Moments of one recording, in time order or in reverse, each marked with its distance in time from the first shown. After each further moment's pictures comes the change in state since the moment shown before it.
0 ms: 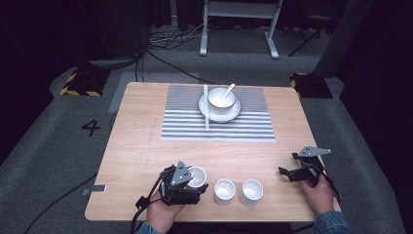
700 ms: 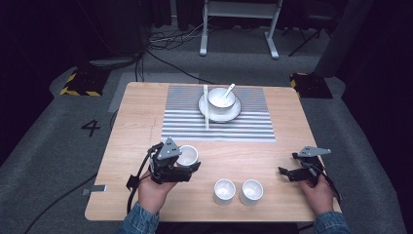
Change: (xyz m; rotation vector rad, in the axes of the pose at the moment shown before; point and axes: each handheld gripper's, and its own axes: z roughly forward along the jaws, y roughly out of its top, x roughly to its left) left arm 0.044 0.036 -0.023 -0.050 0.008 -0.053; right arm 0.000 0.000 0.000 0.000 -0.001 0.001
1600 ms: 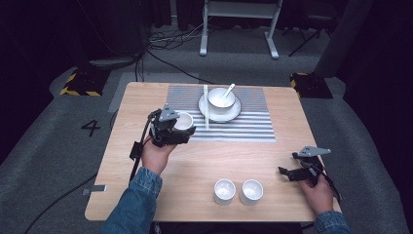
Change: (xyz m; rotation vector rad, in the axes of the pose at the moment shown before) left arm 0.073 0.052 0.033 -0.039 0.132 -0.011; right arm 0.000 0.000 0.000 0.000 -0.003 0.001
